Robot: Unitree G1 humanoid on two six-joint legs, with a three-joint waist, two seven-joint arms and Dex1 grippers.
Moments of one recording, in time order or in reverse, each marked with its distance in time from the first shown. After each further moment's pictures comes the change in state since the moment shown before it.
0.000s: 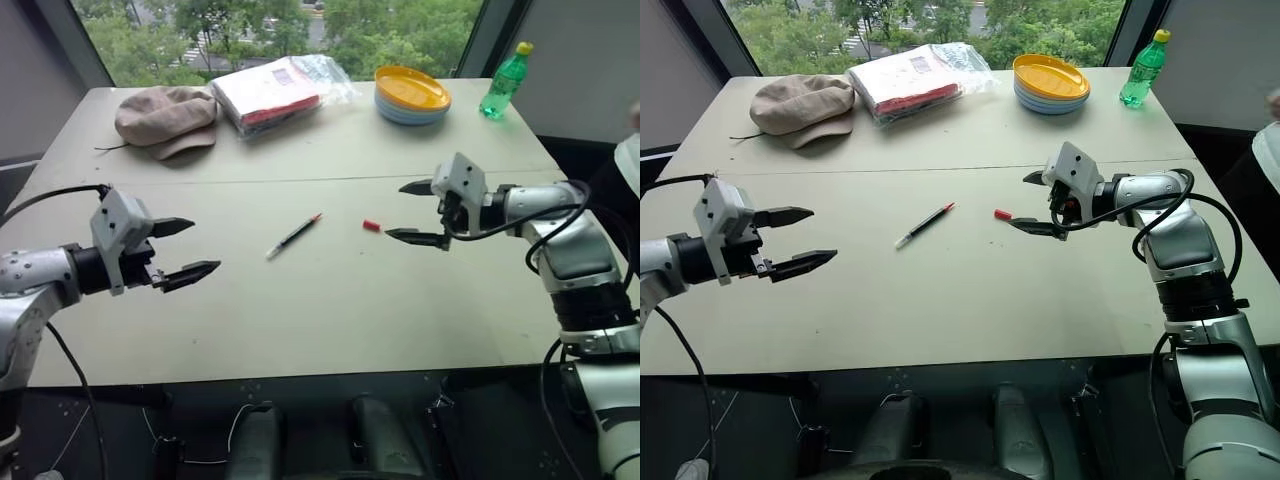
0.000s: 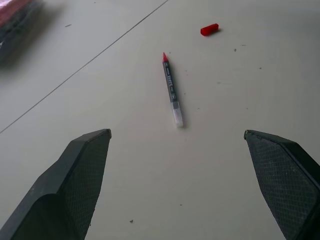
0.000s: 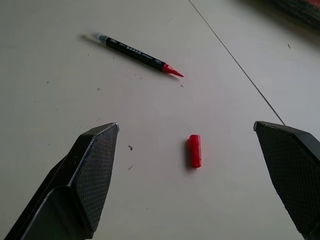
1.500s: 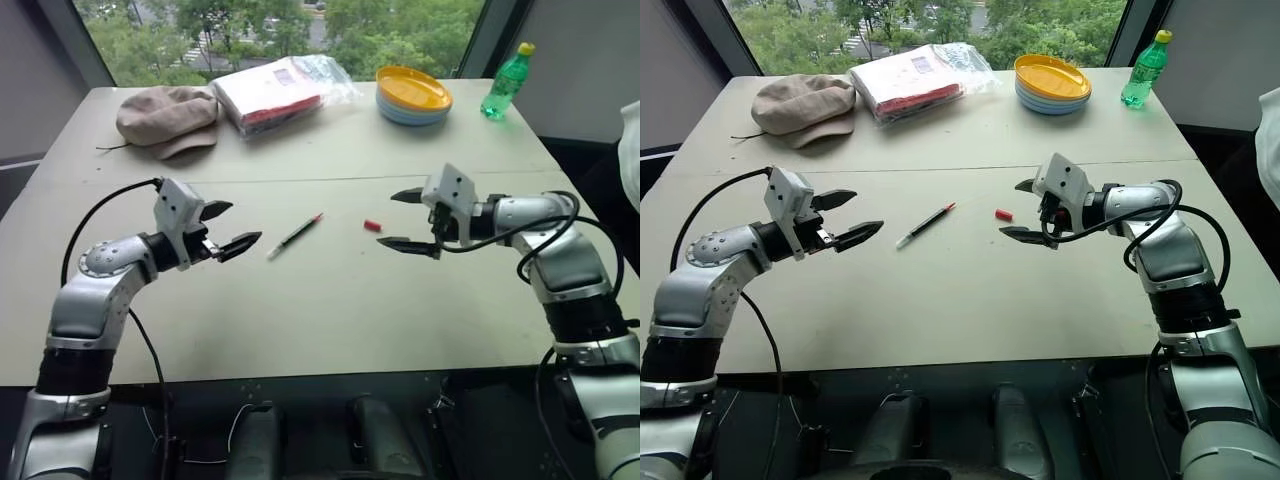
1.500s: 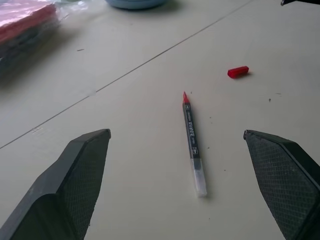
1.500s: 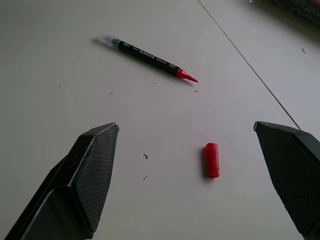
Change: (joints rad) left arm -0.296 -0.349 -0.252 0.330 0.187 -0.142 0.195; right arm 0.085 0.032 0.005 -0.108 -0.001 0.030 -0.056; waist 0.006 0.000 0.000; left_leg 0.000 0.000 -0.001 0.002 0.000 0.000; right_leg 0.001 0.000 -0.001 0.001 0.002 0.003
